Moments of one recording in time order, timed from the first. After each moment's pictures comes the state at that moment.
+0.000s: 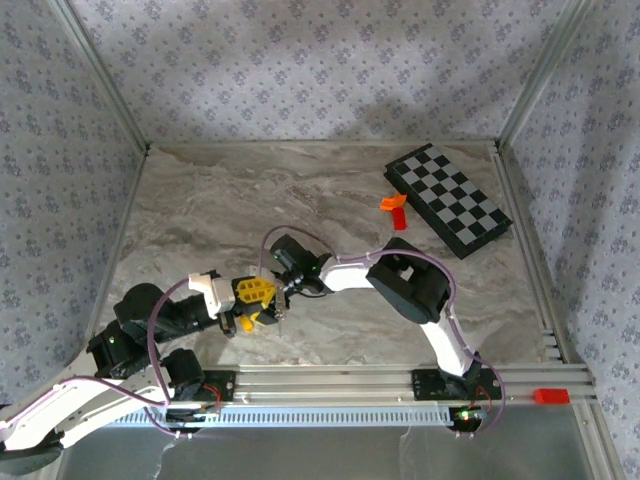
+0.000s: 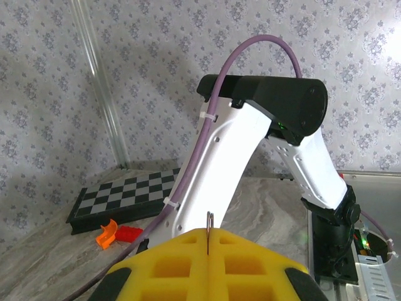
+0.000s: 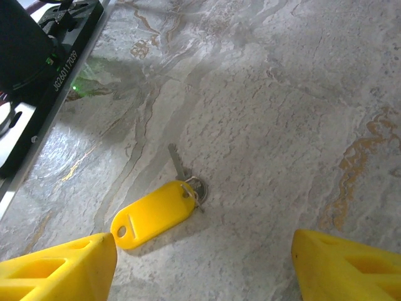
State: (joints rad) left arm -1.04 0.39 0.67 -0.22 0.22 0.10; right arm 0.98 2.13 1.25 0.10 -0.71 -0.36
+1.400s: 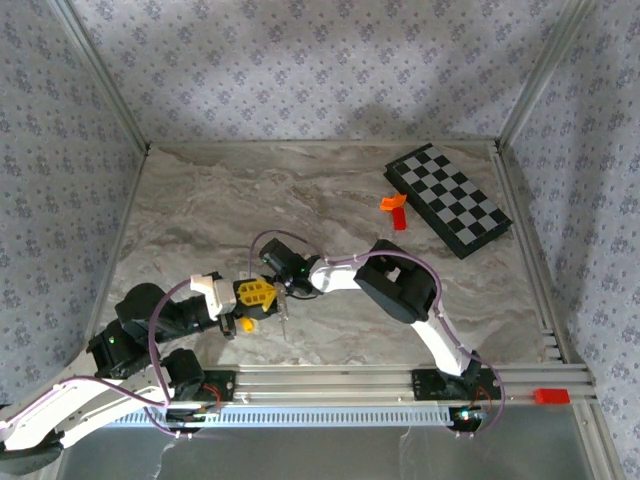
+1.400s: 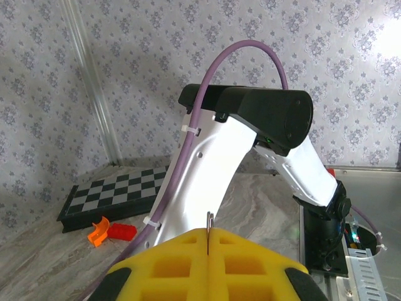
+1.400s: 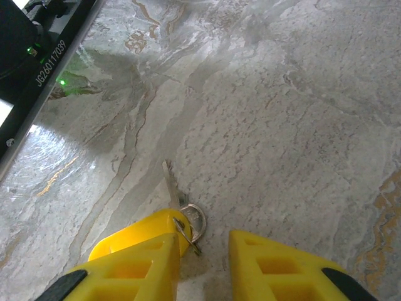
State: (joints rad) left arm -1.04 0.39 0.67 -0.24 0.24 0.09; right arm 1.02 2.21 1.35 0.06 -0.70 -0.39
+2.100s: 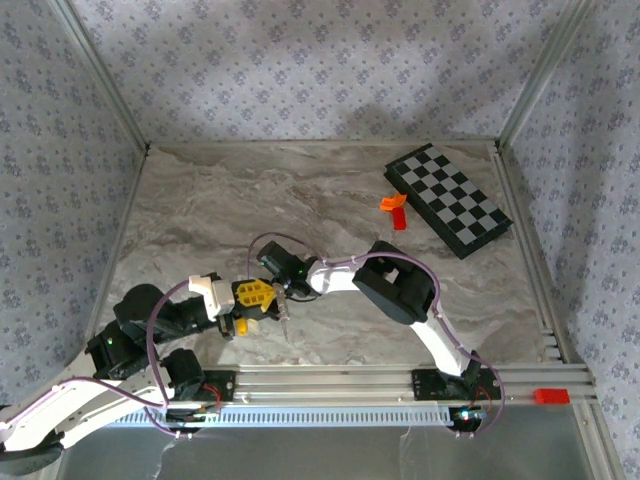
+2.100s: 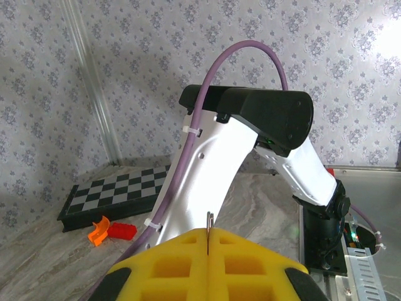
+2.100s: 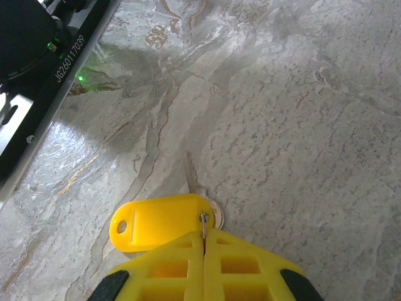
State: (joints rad) left arm -1.04 0.38 0.67 -0.24 0.24 0.09; right arm 1.03 2.22 1.36 0.02 -0.72 -0.39
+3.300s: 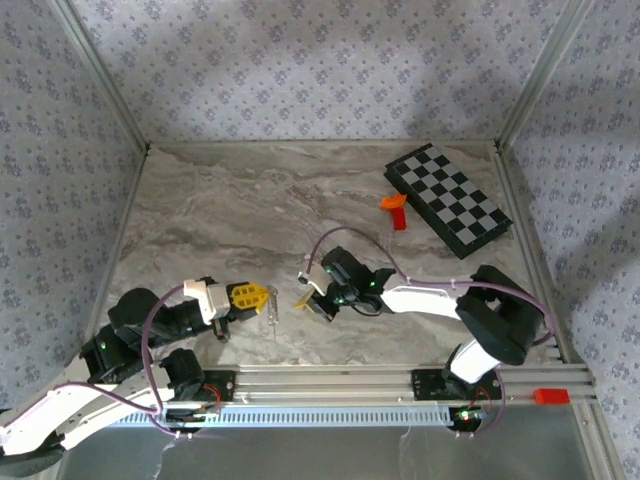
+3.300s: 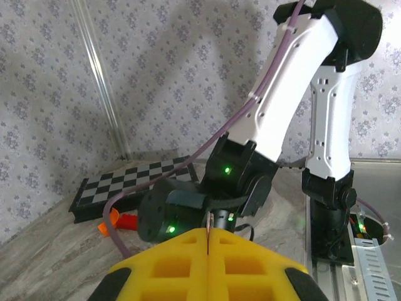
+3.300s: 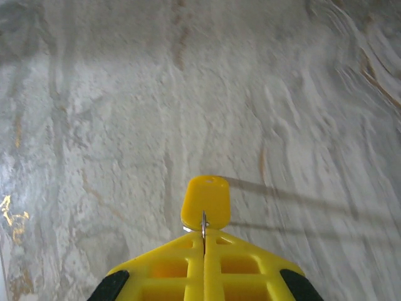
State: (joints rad) left arm -1.04 0.34 0.67 -0.30 0.21 0.12; right arm 0.95 1.54 0.75 -0.06 -0.26 0.01
